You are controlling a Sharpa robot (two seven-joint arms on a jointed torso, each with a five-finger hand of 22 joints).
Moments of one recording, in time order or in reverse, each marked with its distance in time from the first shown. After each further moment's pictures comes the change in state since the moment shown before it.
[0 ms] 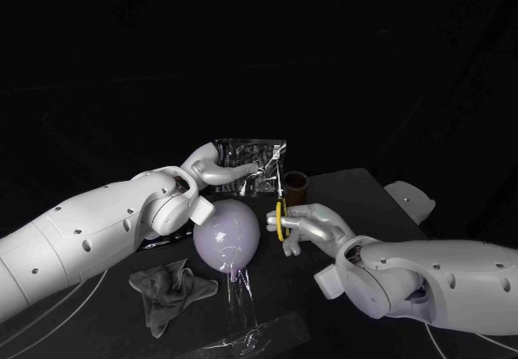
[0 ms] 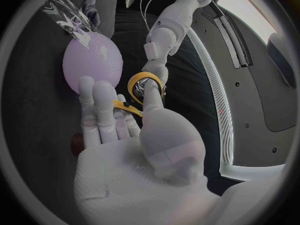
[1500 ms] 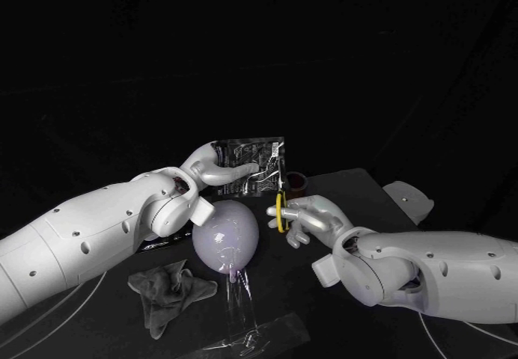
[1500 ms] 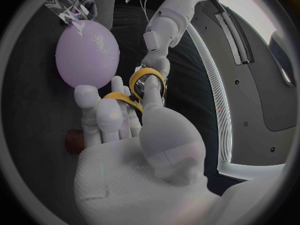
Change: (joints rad) left arm 0.000 -0.002 0.000 0.010 0.000 -0.003 0.019; left_hand 0.003 0.003 0.000 -0.006 0.000 -0.002 -0.002 -0.001 0.000 0.000 0.000 -0.004 0.000 0.006 -0.002 0.000 0.001 -0.002 0.000 0.000 0.000 0.000; right arm 0.028 0.015 0.006 -0.036 0.039 -0.004 0.013; right_hand 0.039 0.054 0.042 0.017 0.000 0.212 -0.064 0.110 0.038 0.280 -0.076 0.086 0.040 0.164 -0.097 0.170 0.244 -0.006 0.166 -0.079 0.236 0.131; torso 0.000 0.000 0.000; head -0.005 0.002
